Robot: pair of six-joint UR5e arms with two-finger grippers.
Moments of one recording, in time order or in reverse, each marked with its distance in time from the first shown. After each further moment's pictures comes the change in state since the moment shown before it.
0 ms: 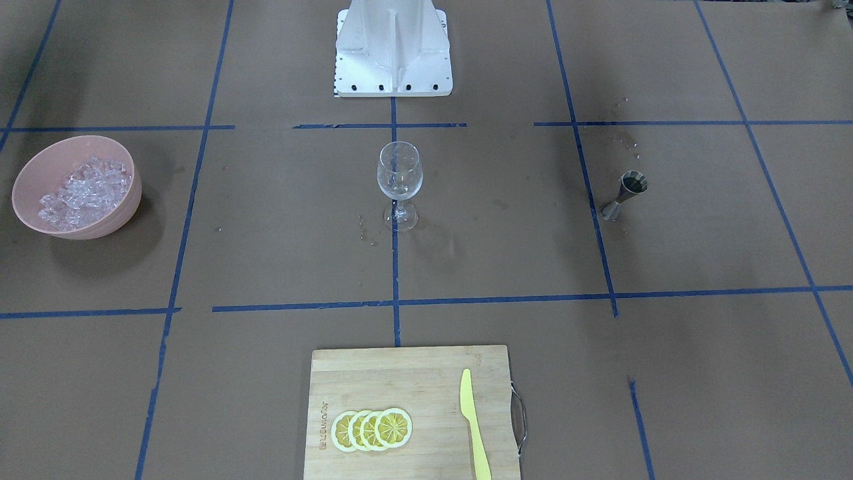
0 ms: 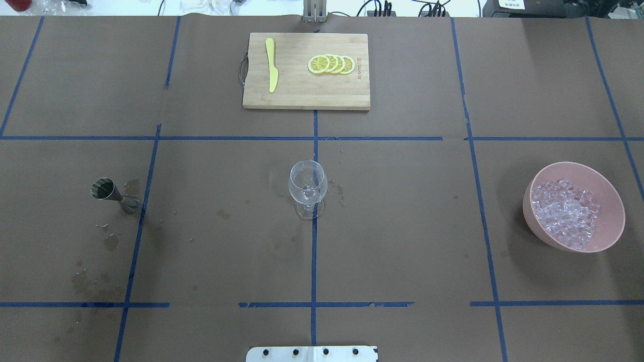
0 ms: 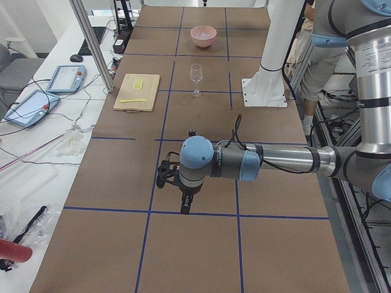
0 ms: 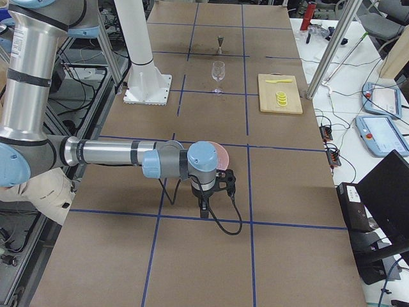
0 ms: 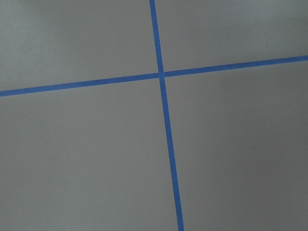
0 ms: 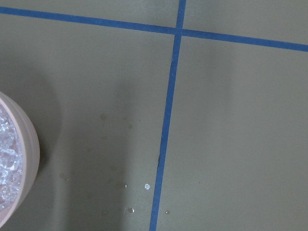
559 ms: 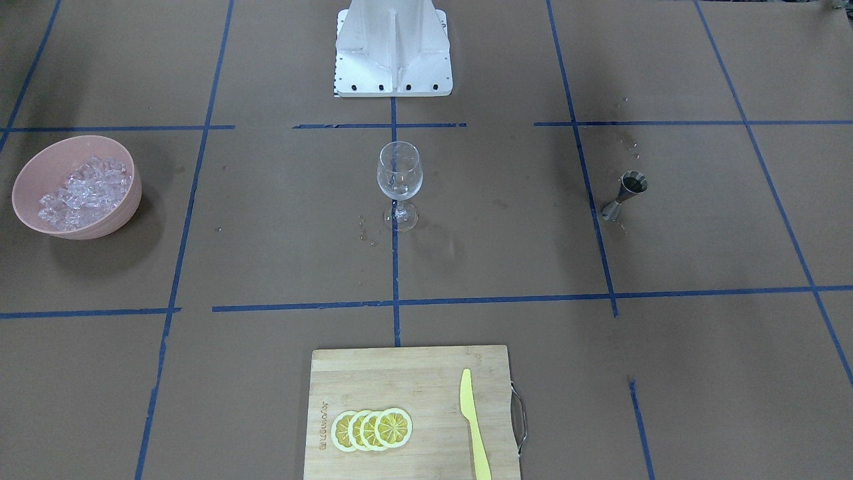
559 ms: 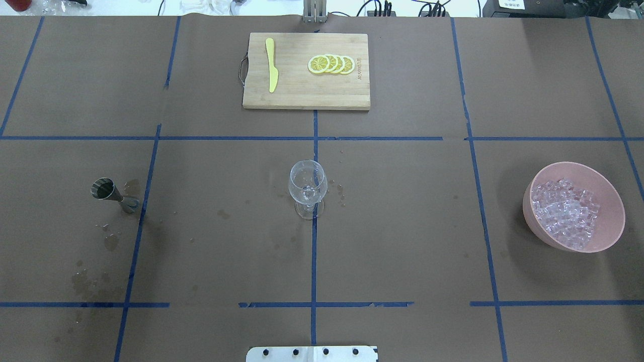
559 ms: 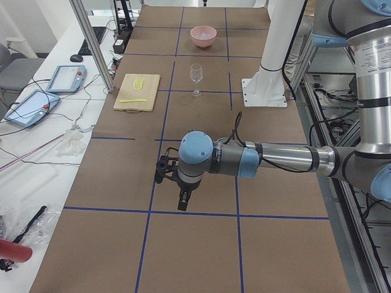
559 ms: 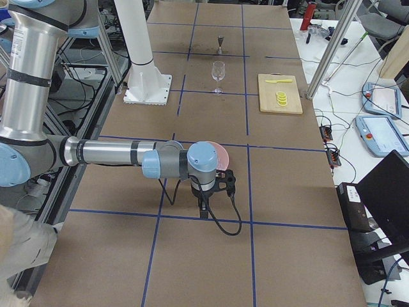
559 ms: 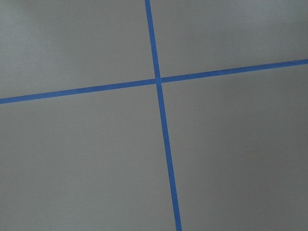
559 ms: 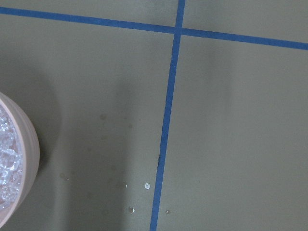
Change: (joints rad) left arm 0.001 -0.003 -0.021 -0.030 0.002 0.001; right arm -0.001 0.005 0.001 0.000 0.002 0.007
